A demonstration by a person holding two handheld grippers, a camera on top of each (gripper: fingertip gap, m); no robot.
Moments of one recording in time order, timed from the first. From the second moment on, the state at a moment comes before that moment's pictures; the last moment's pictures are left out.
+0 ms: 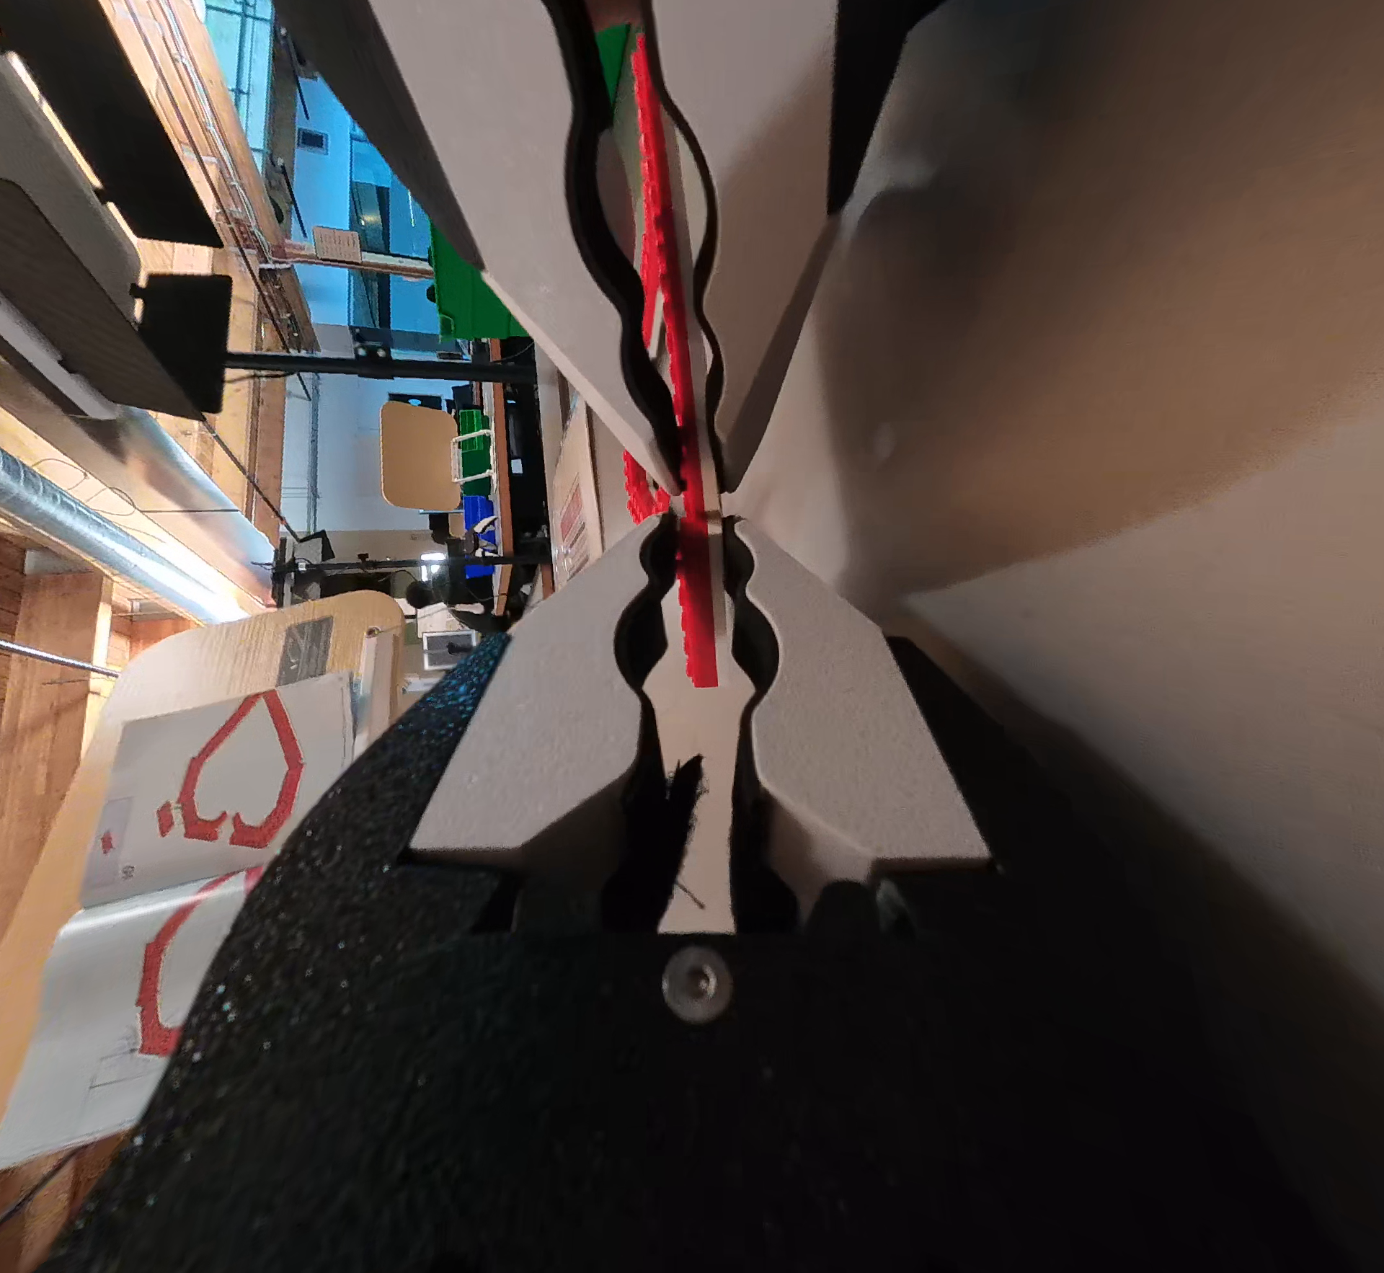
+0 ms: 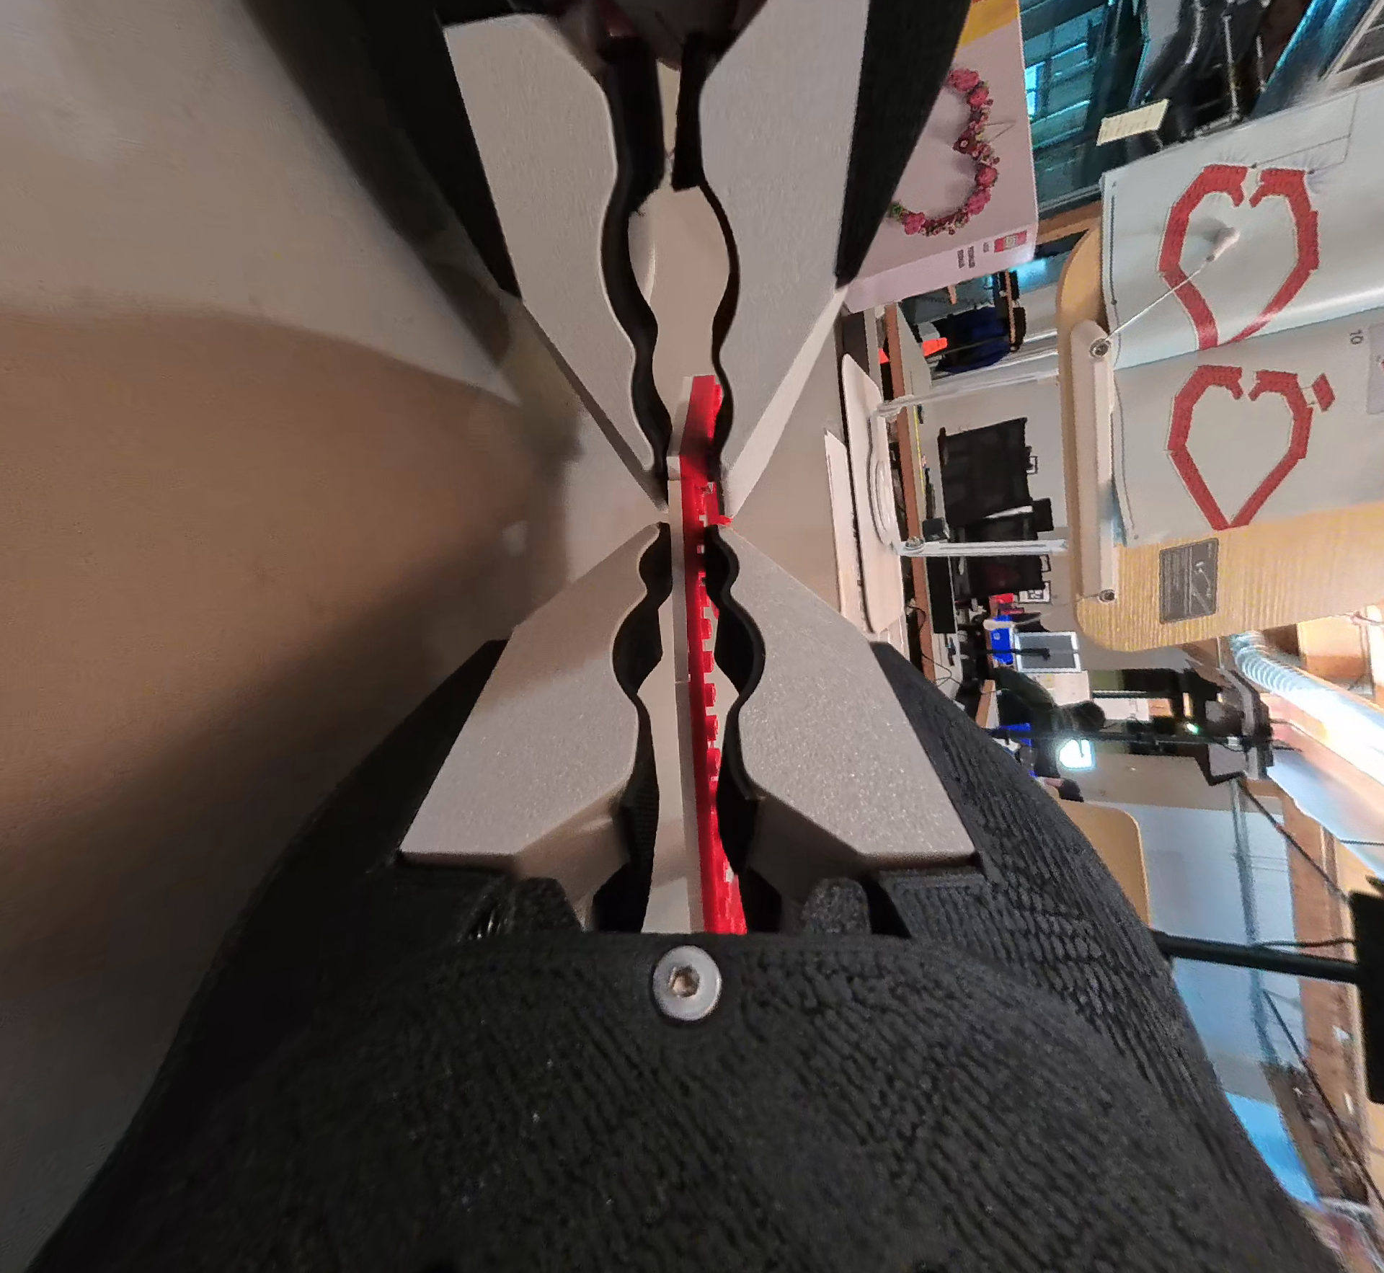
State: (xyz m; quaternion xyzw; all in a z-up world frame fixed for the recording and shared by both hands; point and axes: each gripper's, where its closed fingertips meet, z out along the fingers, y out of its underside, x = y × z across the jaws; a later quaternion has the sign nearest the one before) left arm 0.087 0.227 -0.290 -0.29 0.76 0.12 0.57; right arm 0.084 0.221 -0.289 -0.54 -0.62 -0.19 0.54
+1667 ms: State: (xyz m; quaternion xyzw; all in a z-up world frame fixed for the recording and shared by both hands) left arm 0.017 0.278 -0.174 -0.51 0.42 -0.27 0.70; right arm 0.179 0.242 -0.195 -0.60 -0.31 0.08 0.73
